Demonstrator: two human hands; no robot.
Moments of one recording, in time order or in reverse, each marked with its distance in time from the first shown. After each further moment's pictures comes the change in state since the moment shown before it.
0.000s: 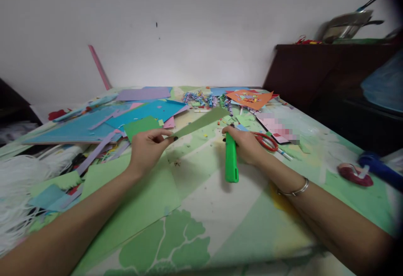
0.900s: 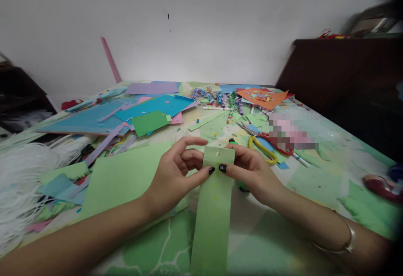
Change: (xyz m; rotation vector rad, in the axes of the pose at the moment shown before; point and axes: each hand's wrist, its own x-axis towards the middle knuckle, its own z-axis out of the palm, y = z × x) left_hand -0.055 0.045 0.016 -0.819 -0.323 -0.059; right_hand -0.030 -0.086 -0.007 1.389 -0.141 0.165
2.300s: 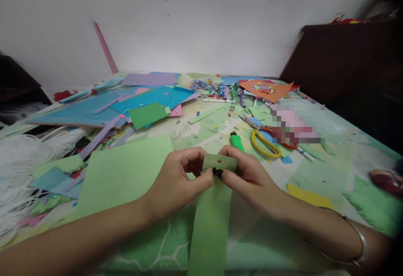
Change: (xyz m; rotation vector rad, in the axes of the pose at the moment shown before) left_hand -0.007 0.002 0.005 0.257 -0.096 -0.091; right_hand -0.012 0.003 0.009 -0.404 -0.063 -0.034
